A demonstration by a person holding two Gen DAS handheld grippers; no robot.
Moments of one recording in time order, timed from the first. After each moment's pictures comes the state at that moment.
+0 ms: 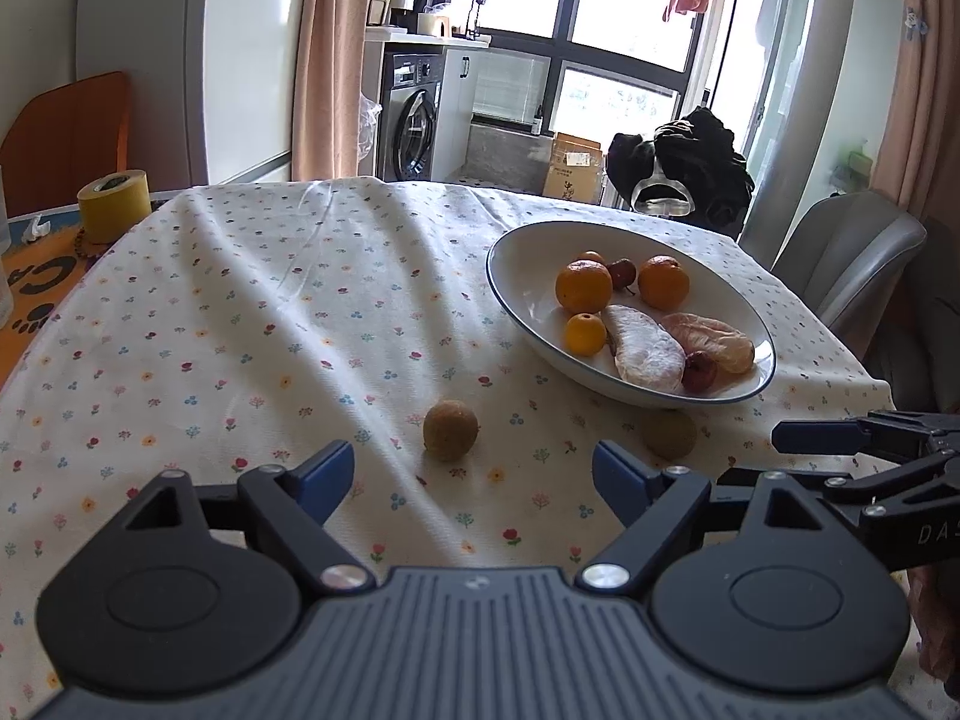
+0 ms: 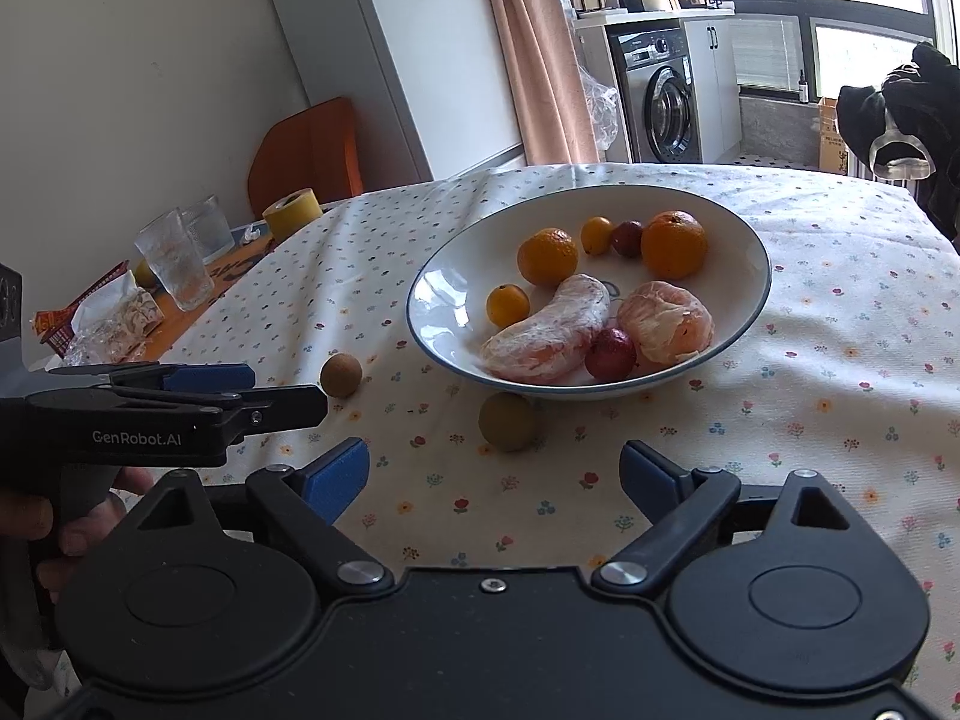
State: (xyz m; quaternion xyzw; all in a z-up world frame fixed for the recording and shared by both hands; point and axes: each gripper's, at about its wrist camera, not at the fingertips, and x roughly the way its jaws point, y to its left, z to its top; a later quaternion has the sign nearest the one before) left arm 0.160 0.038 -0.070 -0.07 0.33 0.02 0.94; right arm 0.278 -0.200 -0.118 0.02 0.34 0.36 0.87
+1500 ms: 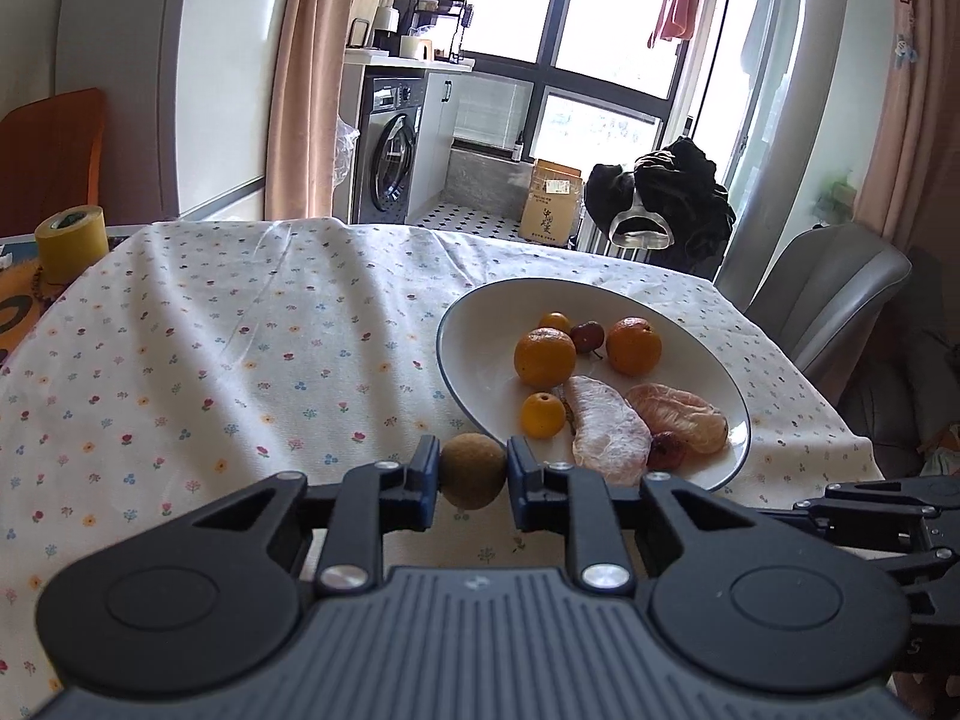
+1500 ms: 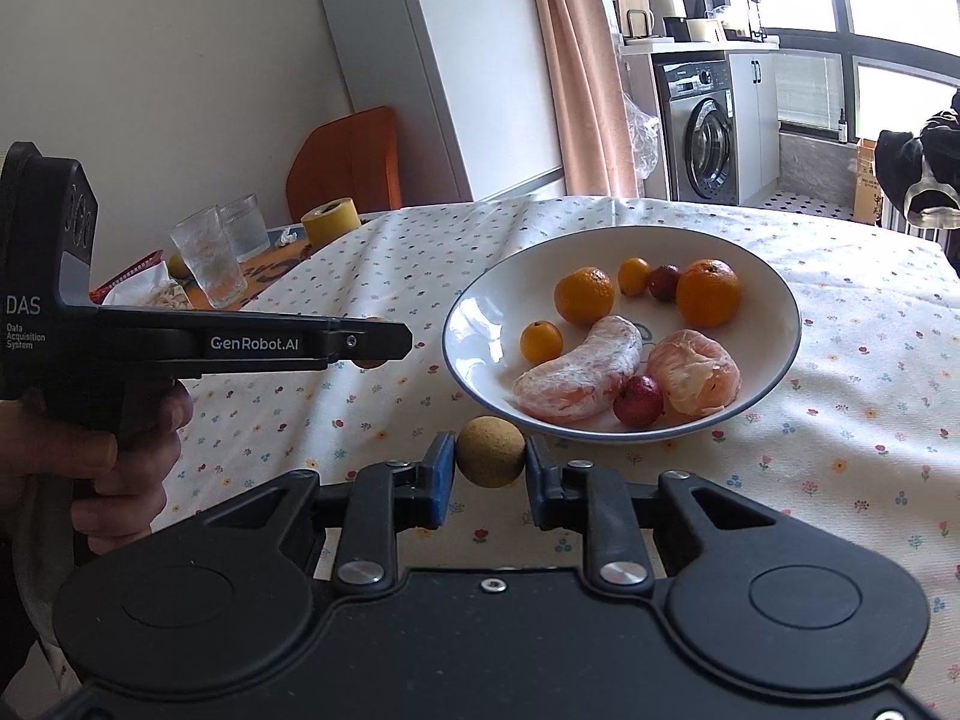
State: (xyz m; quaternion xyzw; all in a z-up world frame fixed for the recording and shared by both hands) left arm 0.194 0.023 -0.051 -0.09 0.30 0.00 0.95; right arm 0.275 -0.202 -0.101 0.00 0.31 0.40 0.86
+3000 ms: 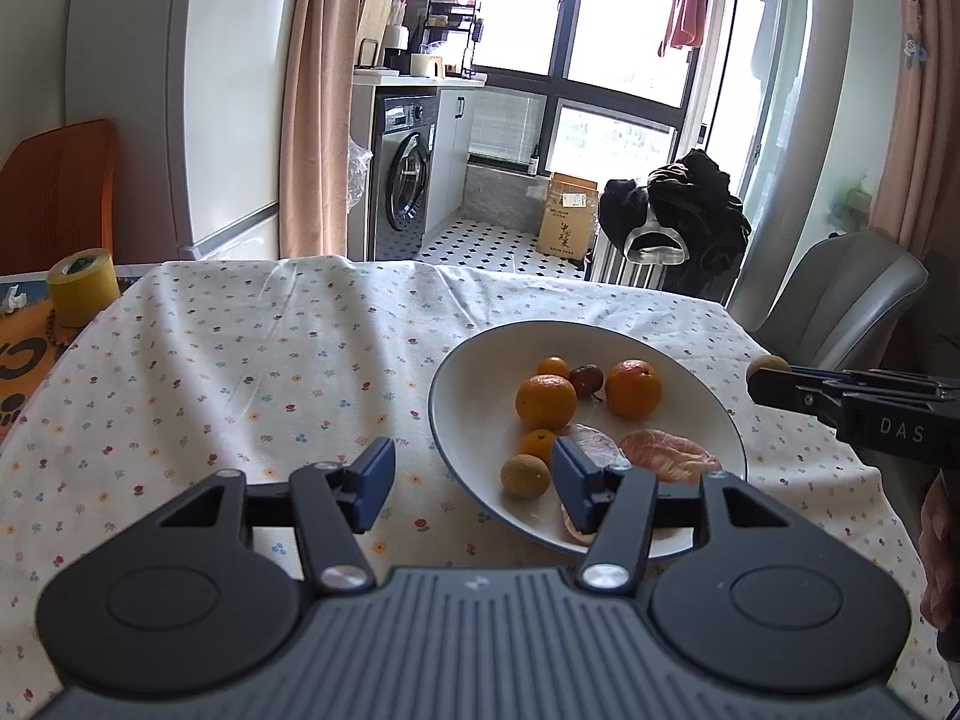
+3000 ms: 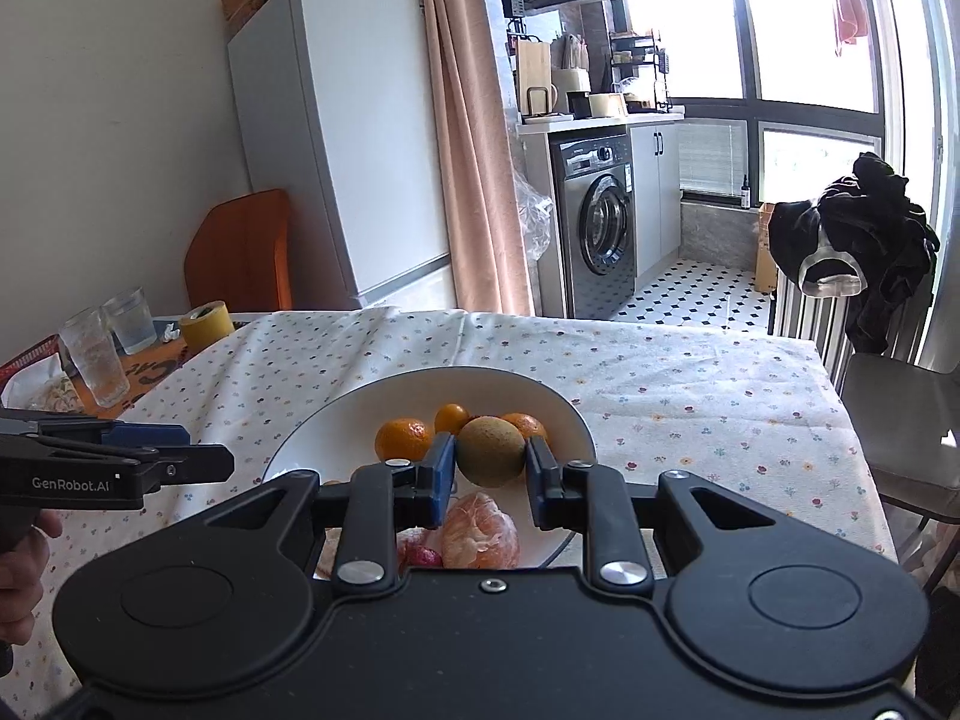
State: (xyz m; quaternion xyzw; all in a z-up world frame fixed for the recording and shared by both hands) left arm 0.206 0.012 -0.029 -0.07 0.29 0.03 0.95; right arm 0.344 -0.242 -0.073 0.00 0.25 0.31 0.92
